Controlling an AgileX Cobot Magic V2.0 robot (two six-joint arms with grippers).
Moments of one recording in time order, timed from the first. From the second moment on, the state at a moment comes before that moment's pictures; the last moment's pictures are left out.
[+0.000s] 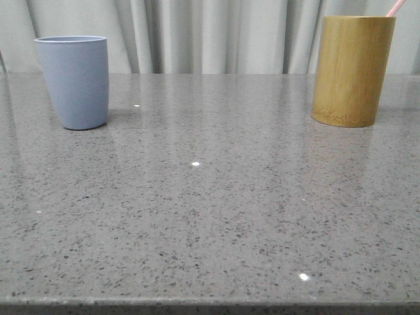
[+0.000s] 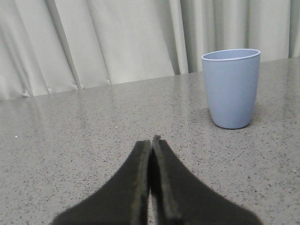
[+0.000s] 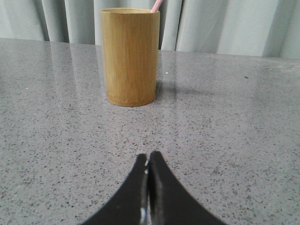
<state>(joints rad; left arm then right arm) -0.09 0.00 0.00 -0.05 0.05 0.12 0.16 -0.01 0.03 -0.04 0.12 0.09</state>
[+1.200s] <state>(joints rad) -0.09 0.00 -0.12 -0.19 0.10 0.12 0.16 -0.01 -0.10 0.01 0.22 0.11</state>
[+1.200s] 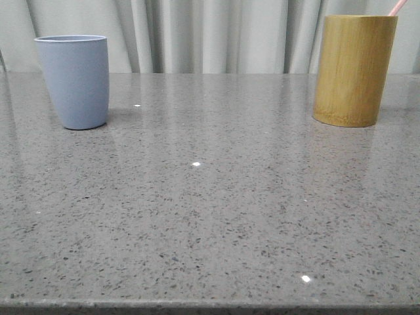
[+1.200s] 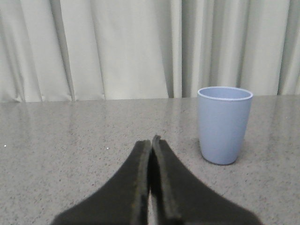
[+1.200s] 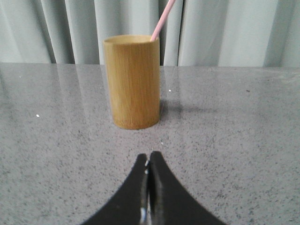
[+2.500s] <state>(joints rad) -0.09 0.58 -0.79 -0.25 0.79 0.12 0.16 0.31 -0.73 -0.01 0.77 0.12</state>
